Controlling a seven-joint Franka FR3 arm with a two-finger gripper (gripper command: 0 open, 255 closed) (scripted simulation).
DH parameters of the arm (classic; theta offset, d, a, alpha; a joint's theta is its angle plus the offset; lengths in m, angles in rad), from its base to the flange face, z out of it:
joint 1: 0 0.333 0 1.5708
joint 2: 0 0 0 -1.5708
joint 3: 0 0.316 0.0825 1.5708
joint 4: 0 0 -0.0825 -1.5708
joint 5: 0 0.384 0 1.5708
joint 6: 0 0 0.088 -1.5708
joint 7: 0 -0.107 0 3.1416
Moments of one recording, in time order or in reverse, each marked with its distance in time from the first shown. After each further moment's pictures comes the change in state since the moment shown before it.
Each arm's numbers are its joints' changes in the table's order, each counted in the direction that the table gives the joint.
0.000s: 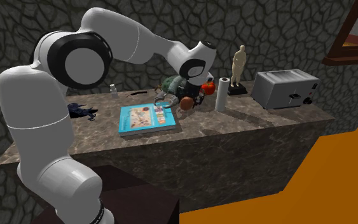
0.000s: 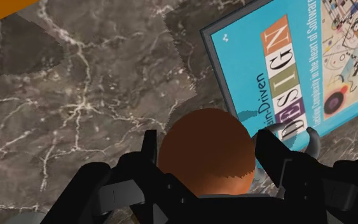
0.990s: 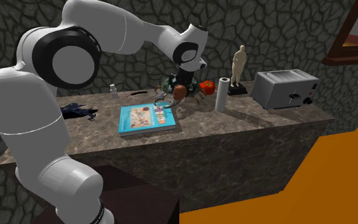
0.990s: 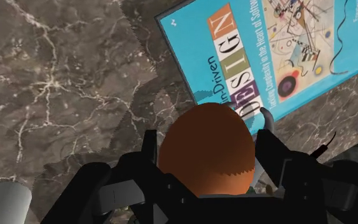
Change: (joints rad) arm 0.046 0.082 0.023 0.043 -0.049 -0.086 -0.122
